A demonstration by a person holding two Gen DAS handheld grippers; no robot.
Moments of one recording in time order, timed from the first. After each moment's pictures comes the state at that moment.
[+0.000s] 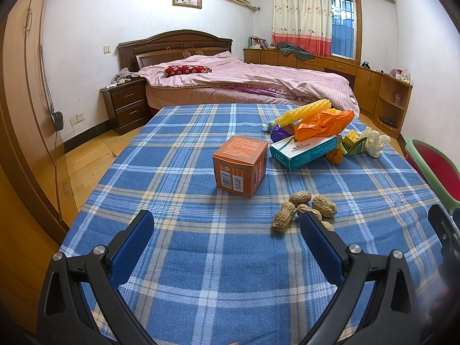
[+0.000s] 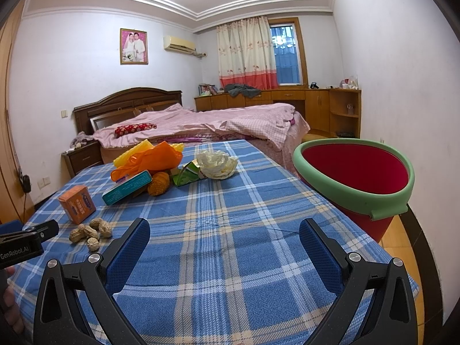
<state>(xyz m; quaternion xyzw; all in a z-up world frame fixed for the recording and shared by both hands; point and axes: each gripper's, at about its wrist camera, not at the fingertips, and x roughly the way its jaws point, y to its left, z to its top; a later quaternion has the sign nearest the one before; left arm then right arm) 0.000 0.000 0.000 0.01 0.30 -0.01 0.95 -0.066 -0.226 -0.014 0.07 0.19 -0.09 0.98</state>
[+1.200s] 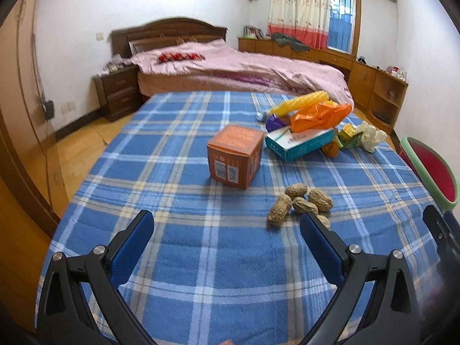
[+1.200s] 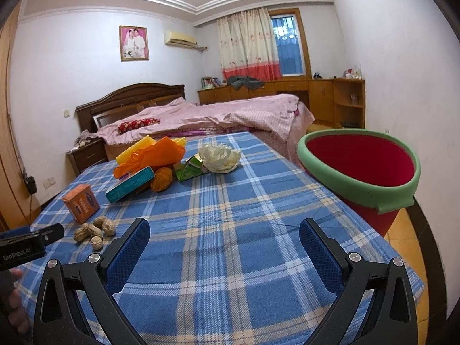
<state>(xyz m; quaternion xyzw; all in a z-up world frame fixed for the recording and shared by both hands) 0.010 0.000 -0.004 -0.01 0.34 -0.03 0.94 -0.063 -0.234 -0.013 0.09 0.21 -0.07 0.97</state>
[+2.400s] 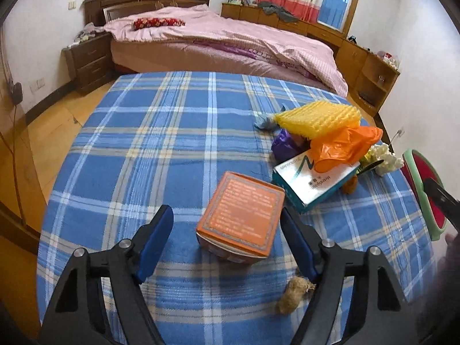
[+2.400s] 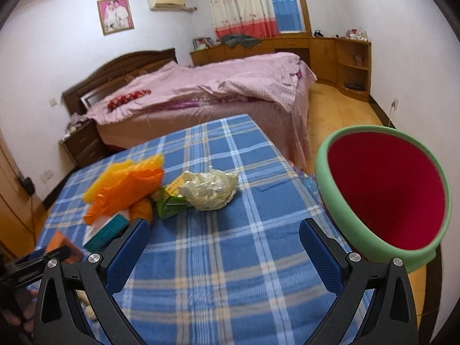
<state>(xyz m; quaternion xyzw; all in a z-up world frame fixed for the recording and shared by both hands) 0.119 0.012 0.000 -0.04 0.42 -0.09 0.90 0.061 -0.272 0.023 0.13 0.32 -0.07 0.94</state>
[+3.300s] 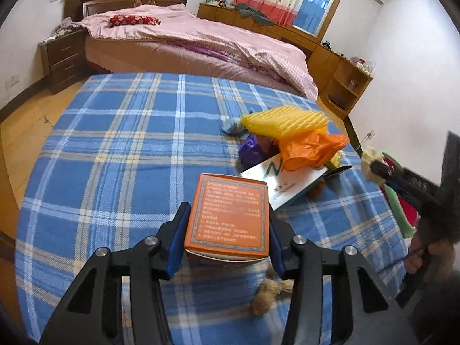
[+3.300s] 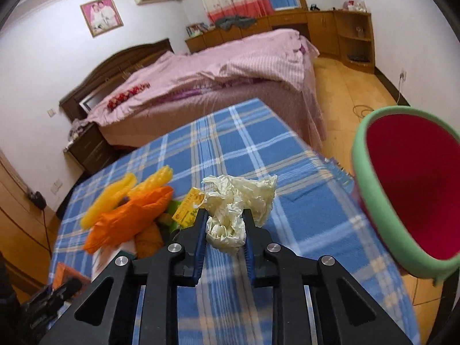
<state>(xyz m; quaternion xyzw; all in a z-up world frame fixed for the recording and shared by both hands) 0.120 0.008 0.010 -0.08 0.42 -0.17 0.89 0.093 -0.279 0.022 0.19 0.35 -0.05 0.92</state>
